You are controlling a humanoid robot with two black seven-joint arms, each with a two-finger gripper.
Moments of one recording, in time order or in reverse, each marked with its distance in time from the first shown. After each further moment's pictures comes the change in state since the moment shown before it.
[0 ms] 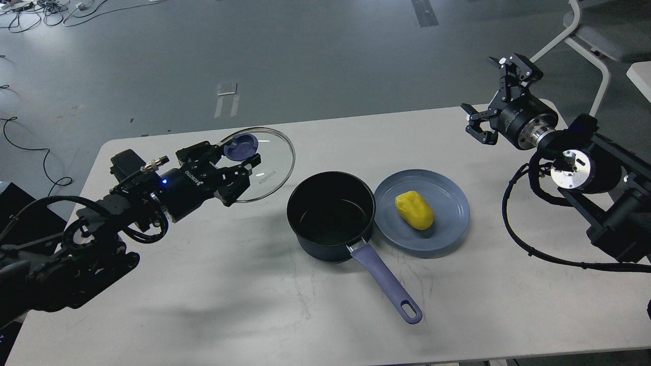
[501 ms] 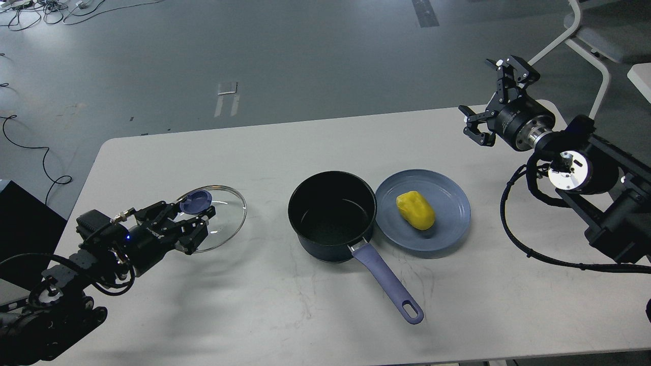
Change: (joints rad) left arm 0.197 -0.004 0.000 0.151 -0.070 0.014 -0.008; right arm 0.001 0.005 -0.022 0.000 0.000 -0.001 0.000
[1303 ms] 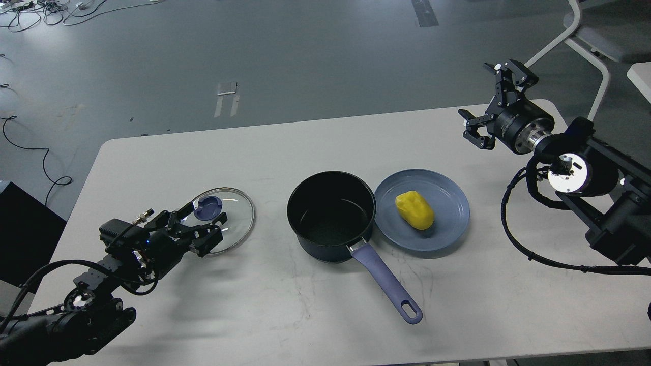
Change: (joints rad) left arm 0.026 -0.148 0.001 0.180 -0.099 0.000 0.000; right arm -0.004 -0.004 -0.005 0.002 0.002 0.000 0.000
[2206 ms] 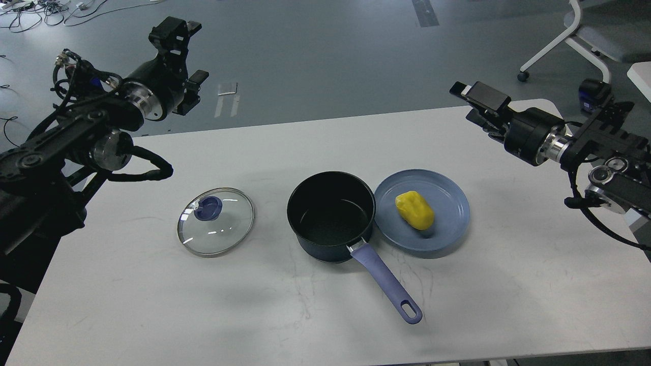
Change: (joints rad) left arm -0.514 -0.003 -0.296 -0.250 -1.325 -0.614 0.459; right arm 0.056 -0.292 -0.366 0.235 -0.866 0.007 0.251
